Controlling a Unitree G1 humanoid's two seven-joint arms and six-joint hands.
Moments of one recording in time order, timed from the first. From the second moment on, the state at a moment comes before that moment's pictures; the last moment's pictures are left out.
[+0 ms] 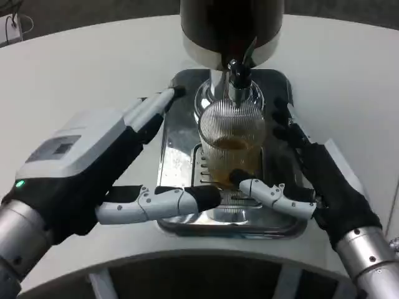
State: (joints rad) left arm -0.21 0.67 0.10 -0.77 0.46 0.31 -0.53; right arm -0.31 -0.17 0.08 -0.28 -0.28 0.16 0.08
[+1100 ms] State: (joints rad) left arm -0.10 0.69 0.11 -0.71 0.52 0.30 -0.54; right arm -0.39 -0.12 0.12 -0.18 -0.26 0.11 0.05
